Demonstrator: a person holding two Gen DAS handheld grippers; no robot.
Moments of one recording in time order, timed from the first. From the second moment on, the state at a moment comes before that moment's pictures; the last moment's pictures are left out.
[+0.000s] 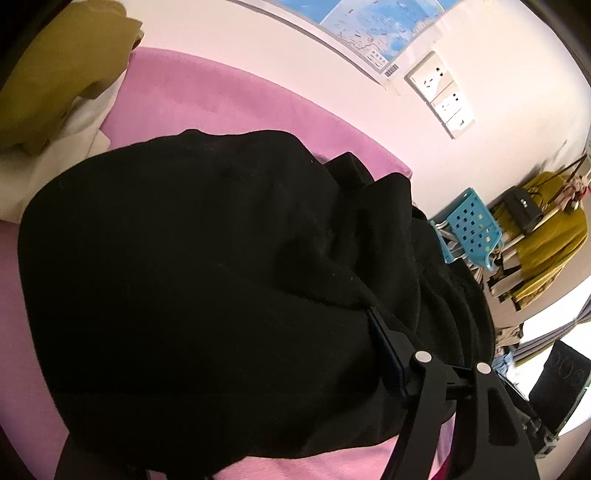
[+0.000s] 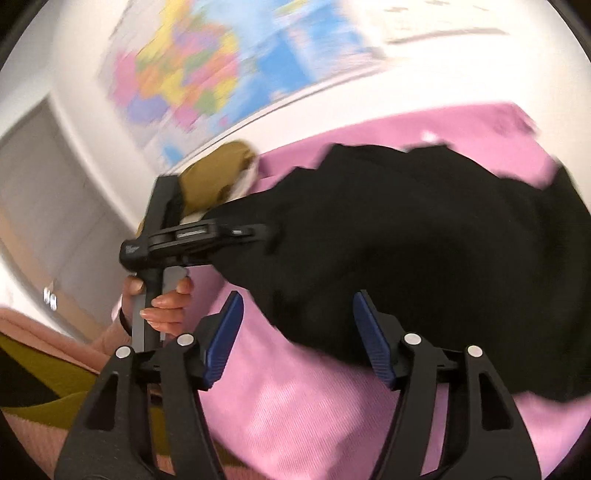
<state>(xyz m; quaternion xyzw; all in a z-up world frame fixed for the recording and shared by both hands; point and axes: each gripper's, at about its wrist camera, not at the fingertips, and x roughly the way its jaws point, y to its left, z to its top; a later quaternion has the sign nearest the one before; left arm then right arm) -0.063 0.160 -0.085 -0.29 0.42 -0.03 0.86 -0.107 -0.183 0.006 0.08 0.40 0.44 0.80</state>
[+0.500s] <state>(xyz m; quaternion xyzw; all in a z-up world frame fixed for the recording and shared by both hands) -0.062 0.159 -0.085 -0.27 0.42 -0.03 0.86 -0.111 -0.260 -0.037 0.24 0.46 0.31 0.80</state>
